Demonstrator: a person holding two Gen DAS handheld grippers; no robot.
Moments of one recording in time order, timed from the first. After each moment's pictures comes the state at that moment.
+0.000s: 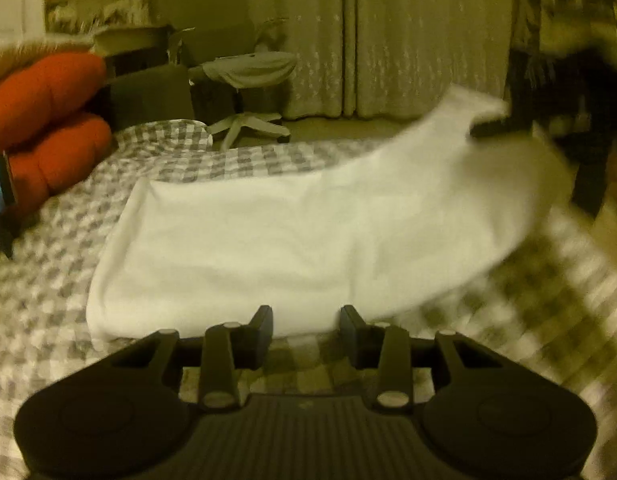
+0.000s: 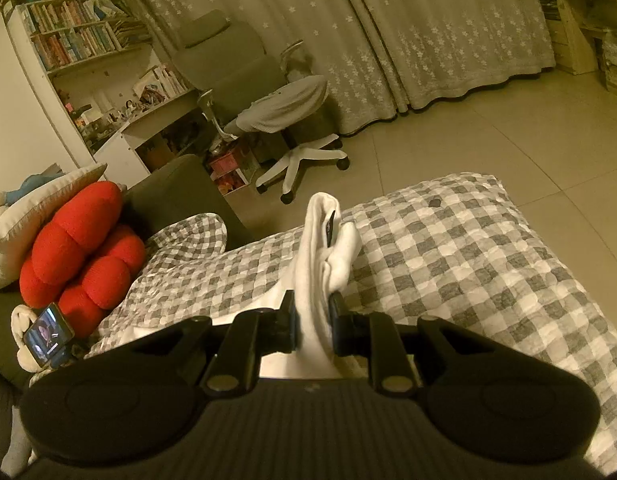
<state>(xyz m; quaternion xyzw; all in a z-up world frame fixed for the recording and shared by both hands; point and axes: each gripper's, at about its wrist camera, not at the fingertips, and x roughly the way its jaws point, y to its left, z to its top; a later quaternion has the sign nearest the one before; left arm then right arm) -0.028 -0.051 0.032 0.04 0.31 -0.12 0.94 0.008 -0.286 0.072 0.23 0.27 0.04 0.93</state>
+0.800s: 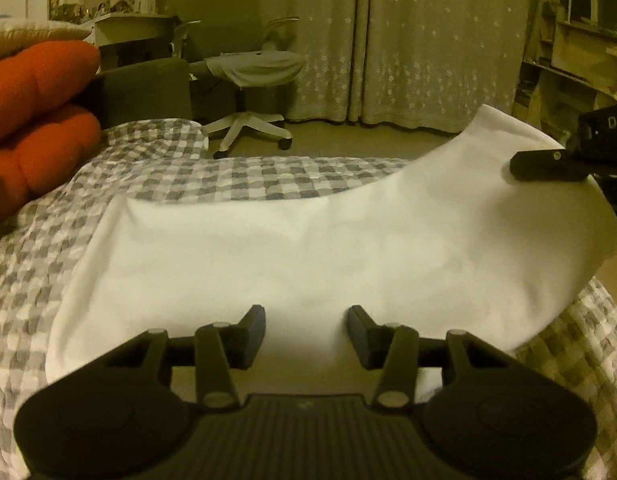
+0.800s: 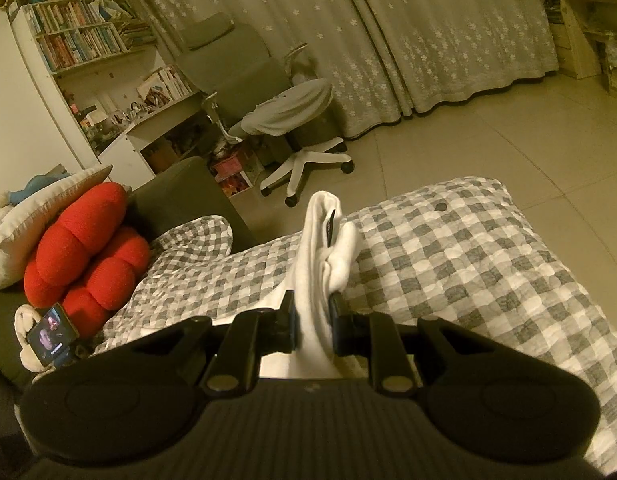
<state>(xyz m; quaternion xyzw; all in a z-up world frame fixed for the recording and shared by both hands) 0.021 -0.073 0.023 0.03 0.33 -0.11 0.94 0.006 -0.282 0.075 0.23 0.26 0.05 0.94</state>
